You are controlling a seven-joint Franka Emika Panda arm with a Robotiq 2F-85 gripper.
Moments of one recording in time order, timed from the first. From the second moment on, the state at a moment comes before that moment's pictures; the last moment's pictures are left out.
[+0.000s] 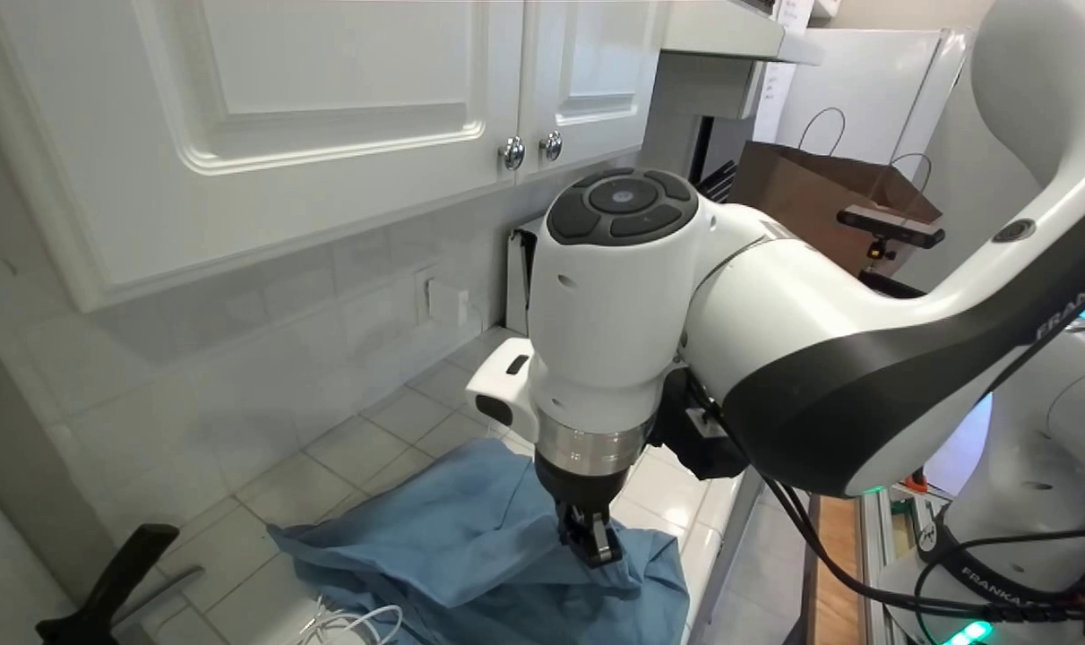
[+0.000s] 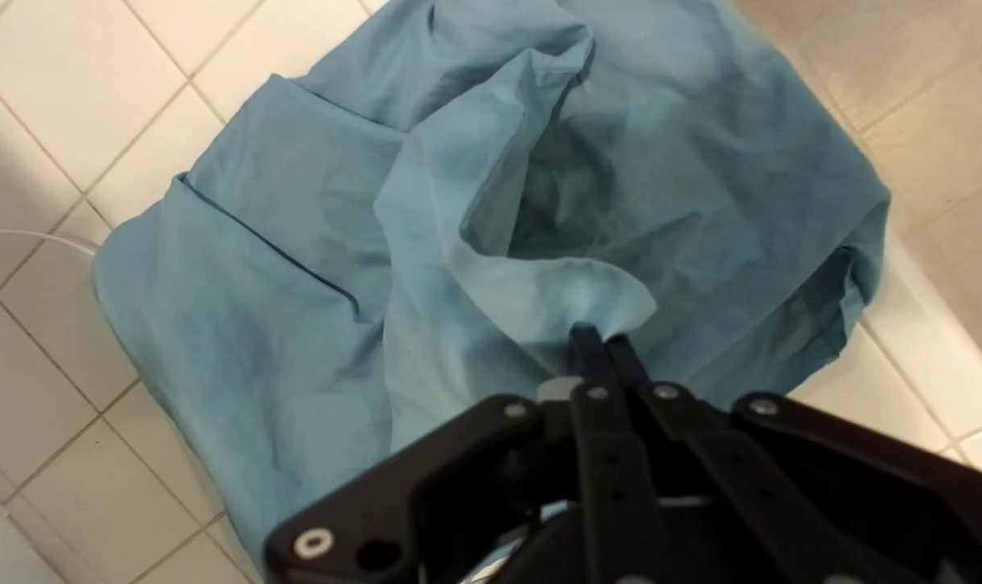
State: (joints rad) arm 0.33 0.01 0.34 -2.28 -0.27 2.21 0.01
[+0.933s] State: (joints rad) arm 0.42 0.14 0.38 -2.28 -0.28 2.30 0.40
